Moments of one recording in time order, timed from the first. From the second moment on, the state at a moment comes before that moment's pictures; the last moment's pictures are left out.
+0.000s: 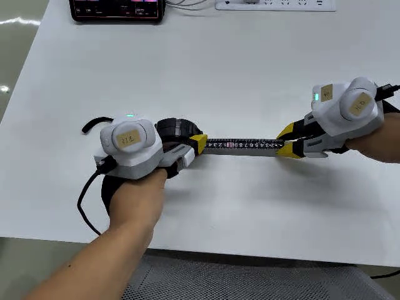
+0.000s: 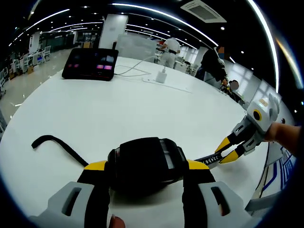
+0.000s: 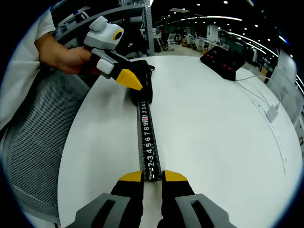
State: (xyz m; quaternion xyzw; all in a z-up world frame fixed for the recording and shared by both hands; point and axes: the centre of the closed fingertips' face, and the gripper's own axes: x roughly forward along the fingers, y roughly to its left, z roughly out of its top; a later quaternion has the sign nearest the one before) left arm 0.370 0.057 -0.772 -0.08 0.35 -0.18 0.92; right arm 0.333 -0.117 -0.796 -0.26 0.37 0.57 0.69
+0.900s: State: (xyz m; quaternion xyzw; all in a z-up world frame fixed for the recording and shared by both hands) left arm 0.371 0.059 -0.773 -0.09 0.35 -0.18 0.92; right arm 0.340 -0.071 -0.796 -0.24 0.35 0.59 0.69
